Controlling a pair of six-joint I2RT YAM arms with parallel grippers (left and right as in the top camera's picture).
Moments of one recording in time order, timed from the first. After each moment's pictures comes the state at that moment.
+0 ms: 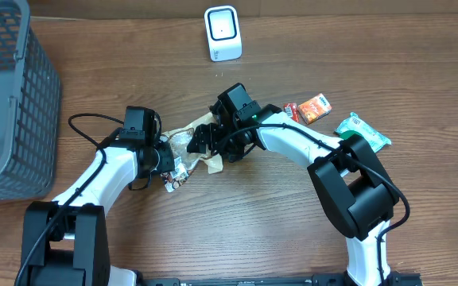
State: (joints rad) left arm -0.11 1.63 0.85 -0.53 0.08 -0.33; right arm 0.61 2.10 1.40 -0.42 -0.59 0.67
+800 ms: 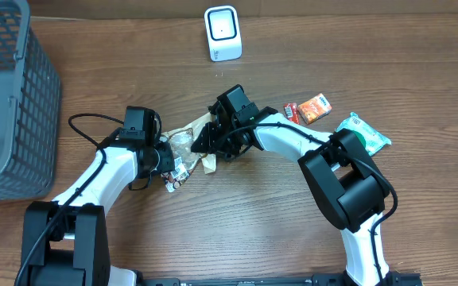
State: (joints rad) left arm -0.11 1.63 0.85 -0.53 0.08 -0.33; right arm 0.61 2.17 1.40 -0.31 -0.66 0.73
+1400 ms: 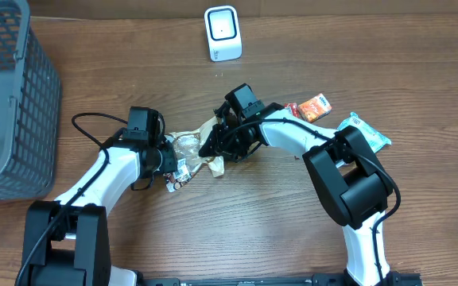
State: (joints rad) left arm -0.12 1.64 0.85 -0.52 0.07 -0.33; right arm 0.56 2.18 1.40 -0.44 -0.73 0.62
